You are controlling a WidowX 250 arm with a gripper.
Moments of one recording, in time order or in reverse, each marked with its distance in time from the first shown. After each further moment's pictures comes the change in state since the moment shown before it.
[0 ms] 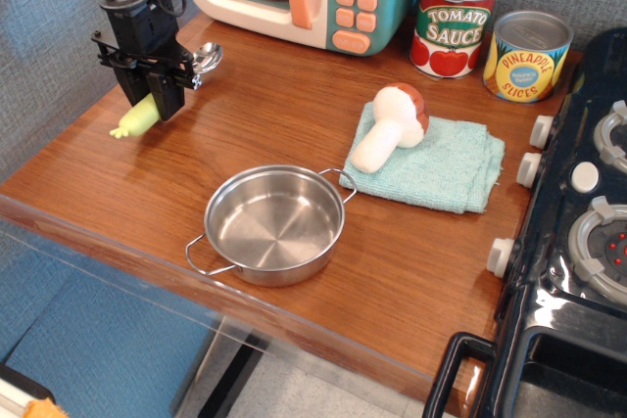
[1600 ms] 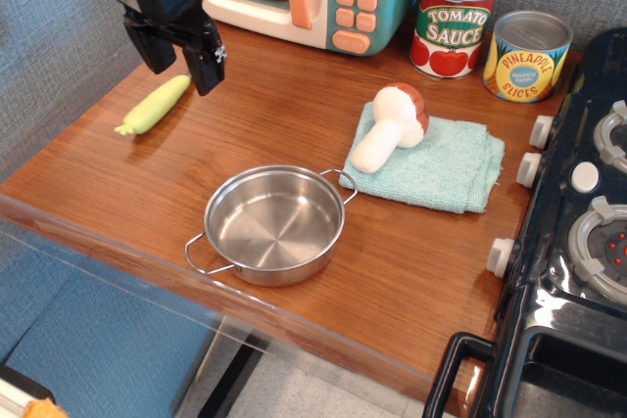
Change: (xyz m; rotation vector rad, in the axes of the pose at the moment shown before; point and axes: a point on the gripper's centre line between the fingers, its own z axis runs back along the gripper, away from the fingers) arm 0.009 -0.036 0.043 0.006 -0.127 -0.142
